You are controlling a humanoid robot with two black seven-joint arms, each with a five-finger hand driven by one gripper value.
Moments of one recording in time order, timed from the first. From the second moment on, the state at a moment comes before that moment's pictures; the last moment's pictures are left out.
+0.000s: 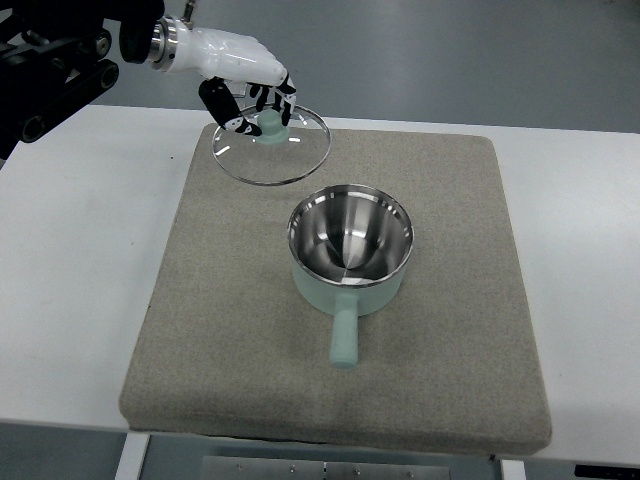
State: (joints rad) left arm -1.45 0.44 -0.12 -0.74 1.75 -0.32 -0.61; right arm 0.04 0.00 -0.03 0.15 0.06 -0.04 0.14
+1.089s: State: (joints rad) left arm -1.26 0.43 -0.09 -0.65 1.76 -0.16 -0.61; right arm 0.04 0.00 -0.03 0.15 0.06 -0.04 0.14
